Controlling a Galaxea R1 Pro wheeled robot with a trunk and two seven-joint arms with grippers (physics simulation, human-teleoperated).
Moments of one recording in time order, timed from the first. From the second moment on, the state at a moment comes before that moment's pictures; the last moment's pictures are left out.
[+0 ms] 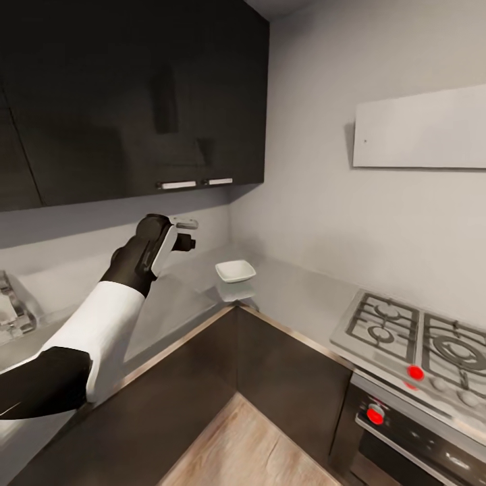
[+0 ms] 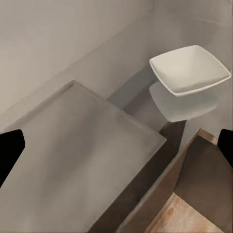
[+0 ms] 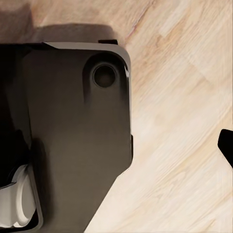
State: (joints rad) left arm -1.25 -0.06 -0.15 -0.86 0.11 1.00 0.24; right arm -0.06 0.02 -0.26 -0.02 0.24 -0.03 -0.10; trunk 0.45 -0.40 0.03
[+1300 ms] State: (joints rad) left arm -1.25 -0.06 -0.15 -0.85 0.11 1.00 0.24; right arm -0.06 0.03 -0.26 -0.02 0.24 -0.04 -0.09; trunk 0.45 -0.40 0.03
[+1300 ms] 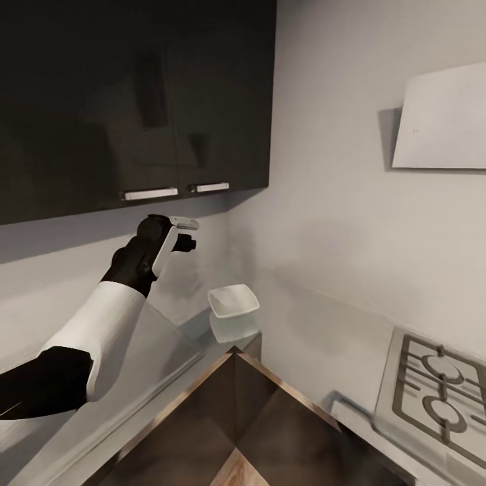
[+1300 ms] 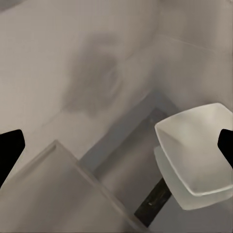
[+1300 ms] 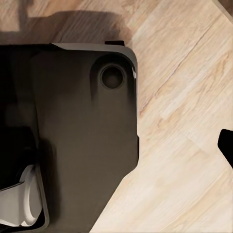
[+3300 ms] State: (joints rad) left arm -1.25 -0.05 -0.21 -0.85 0.10 1.00 0.25; right arm -0.06 0.03 -0.26 -0.02 0.24 -0.04 -0.09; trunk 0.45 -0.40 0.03
